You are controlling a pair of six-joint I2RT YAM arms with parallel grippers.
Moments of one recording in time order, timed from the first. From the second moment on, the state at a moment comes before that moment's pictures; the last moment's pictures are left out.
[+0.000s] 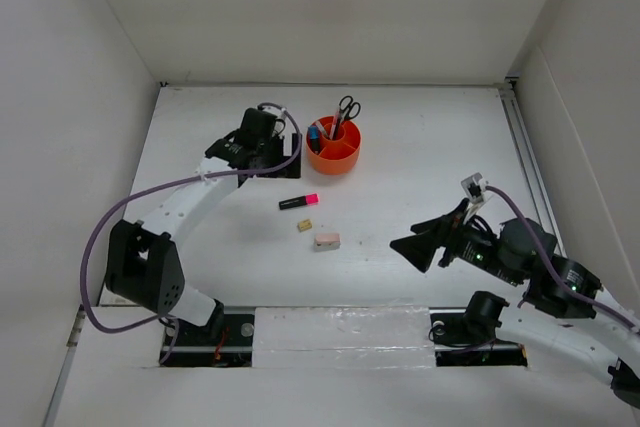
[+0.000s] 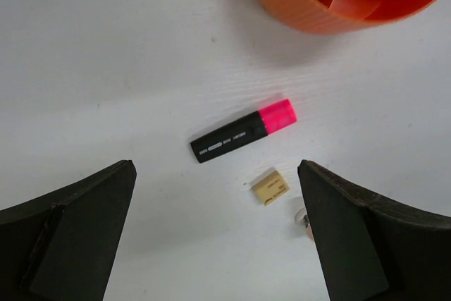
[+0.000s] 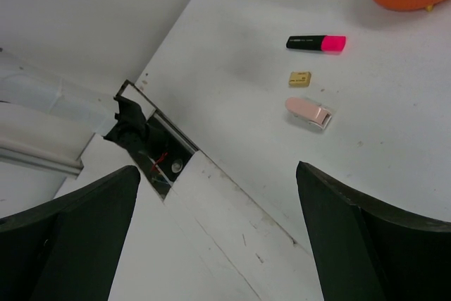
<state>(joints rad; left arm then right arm) -0.43 1.46 1.21 -0.59 -0.04 -0.31 0.99 0.43 0.80 -0.55 0.08 0.64</state>
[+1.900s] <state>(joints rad) -0.56 1.86 1.20 -0.45 -0.06 -0.08 0.99 0.44 0.77 -0.49 0.00 0.62</state>
